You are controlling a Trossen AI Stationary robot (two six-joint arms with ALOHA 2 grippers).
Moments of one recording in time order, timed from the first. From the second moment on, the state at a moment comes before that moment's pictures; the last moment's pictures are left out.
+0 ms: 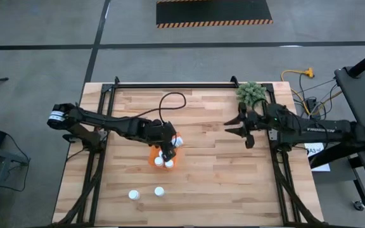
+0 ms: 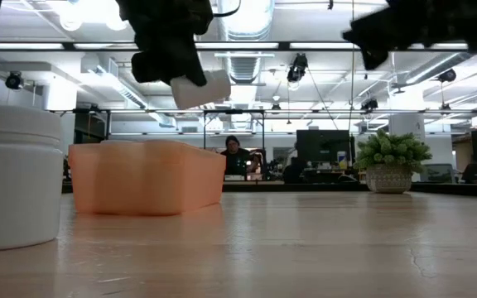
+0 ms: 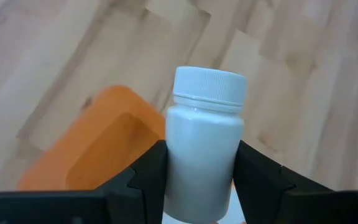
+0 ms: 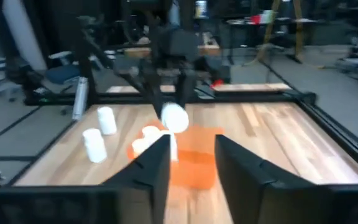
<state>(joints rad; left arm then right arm) -0.12 1.49 1.20 -0.64 -0.14 -0.58 -0.20 0.70 0.41 0.18 -0.31 0.05</state>
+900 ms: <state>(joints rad) -0.12 1.45 1.26 -0.78 -0.15 -0.39 -0.07 1.52 0.94 0.29 -0.34 -0.06</state>
